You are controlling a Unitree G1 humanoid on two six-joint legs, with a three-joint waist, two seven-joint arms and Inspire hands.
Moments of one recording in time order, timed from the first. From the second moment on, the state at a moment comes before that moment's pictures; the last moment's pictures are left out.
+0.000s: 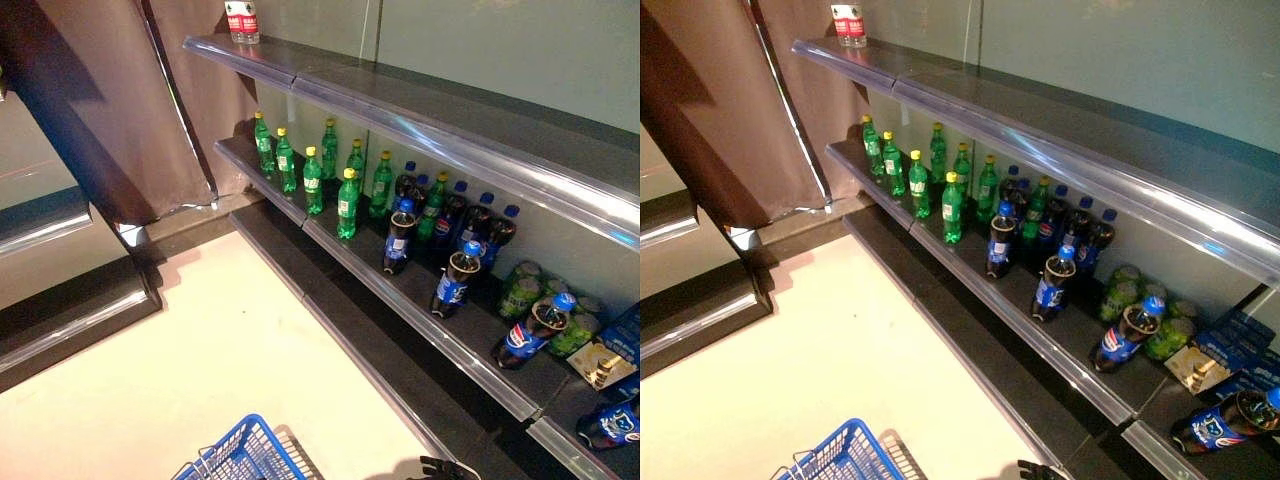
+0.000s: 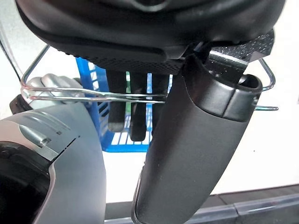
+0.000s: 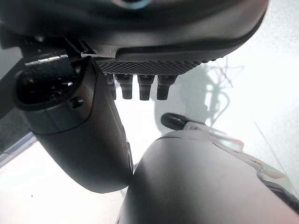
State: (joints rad) left arm 0.11 0.25 -0.06 1.31 -0.87 0.02 -0.22; right arm -0.01 -0.26 0.16 1.29 0.12 -0.10 0.19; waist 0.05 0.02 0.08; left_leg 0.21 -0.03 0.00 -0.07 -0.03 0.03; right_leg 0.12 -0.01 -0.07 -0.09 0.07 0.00
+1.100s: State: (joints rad) left arm 0.11 0.25 -0.05 1.32 -0.85 0.01 -0.16; right arm 0.01 -0.25 0.16 1.29 0.11 -0.14 0.19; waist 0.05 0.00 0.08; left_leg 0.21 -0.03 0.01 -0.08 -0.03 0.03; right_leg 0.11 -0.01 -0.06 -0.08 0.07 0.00
